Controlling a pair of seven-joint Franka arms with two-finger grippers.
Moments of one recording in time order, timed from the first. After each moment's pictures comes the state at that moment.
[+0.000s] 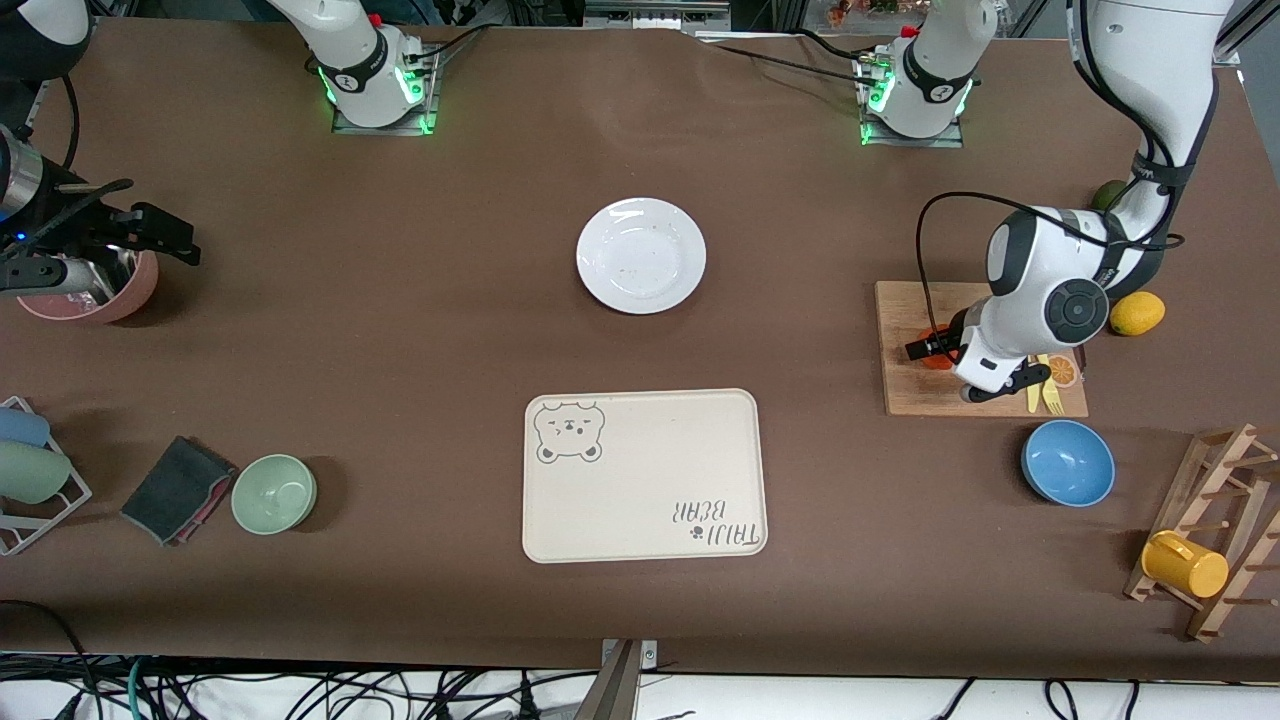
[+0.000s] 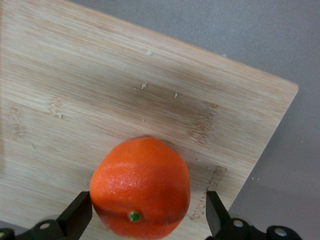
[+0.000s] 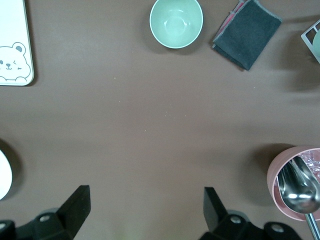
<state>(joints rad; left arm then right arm) 0.08 0.39 -0.14 -2.12 0.05 2.25 -0.43 0.00 0.03 -0.02 -1.67 0.01 1.63 -0.07</state>
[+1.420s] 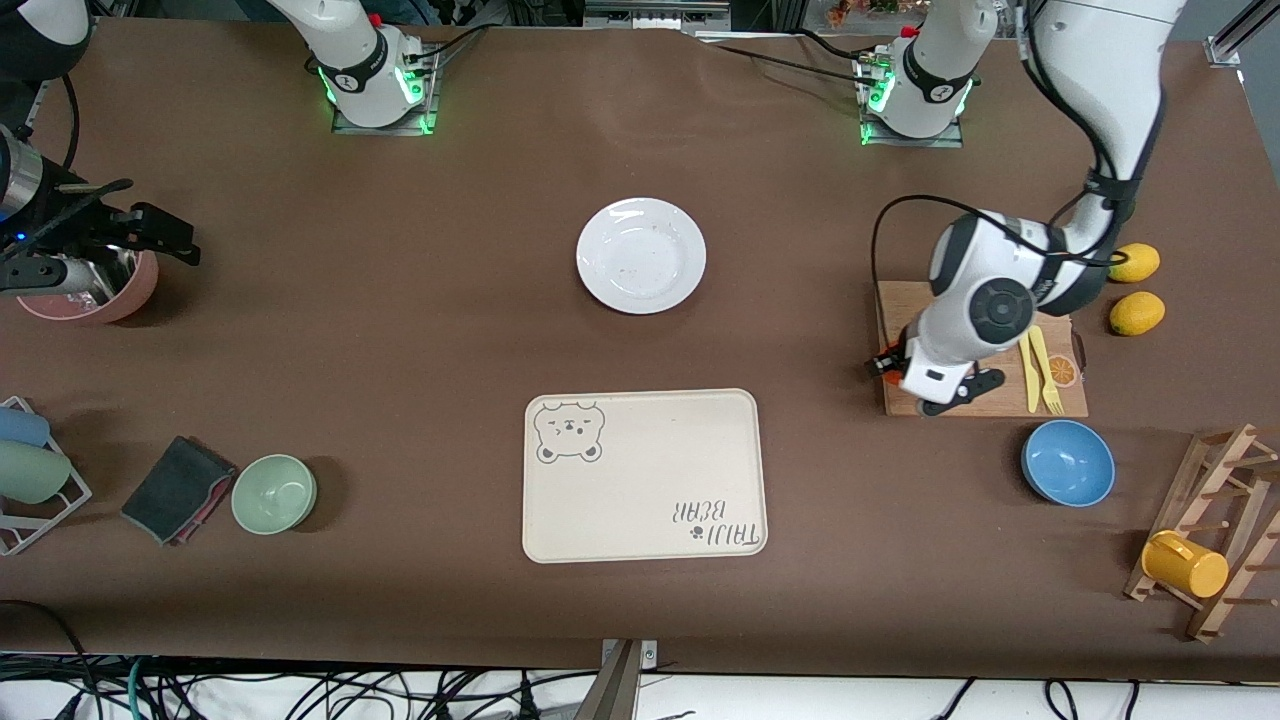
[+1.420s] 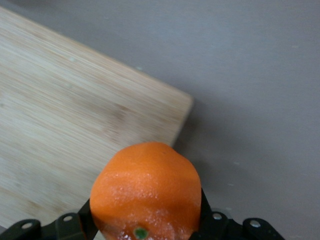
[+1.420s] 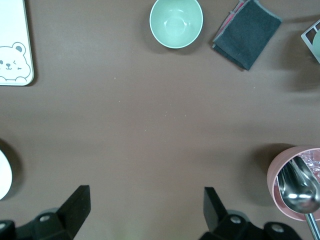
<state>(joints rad) -0.10 0.43 -0.15 -2.01 0.08 2.26 -0.77 0.00 0.03 -0.02 -1.67 0.01 1.63 -0.07</state>
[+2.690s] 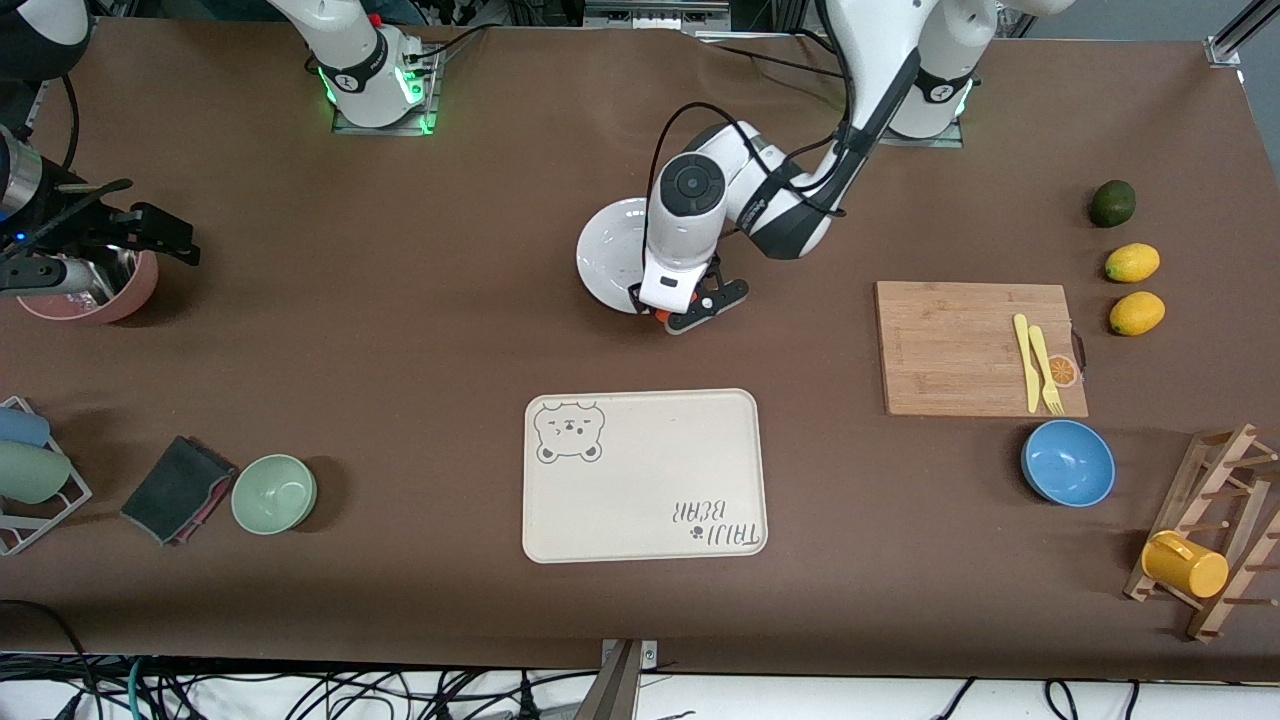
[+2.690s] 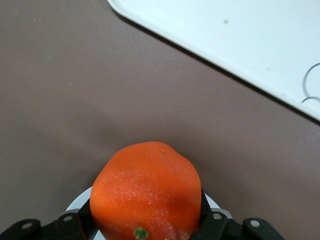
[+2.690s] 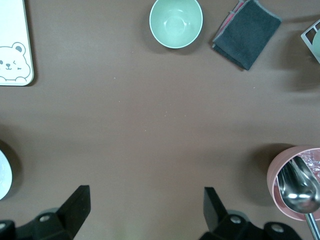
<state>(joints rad) -0.65 0.56 -0.16 -1.74 -0.02 2.26 -1.29 0.00 0.03 -0.02 -1.67 0.01 1.63 -0.07</state>
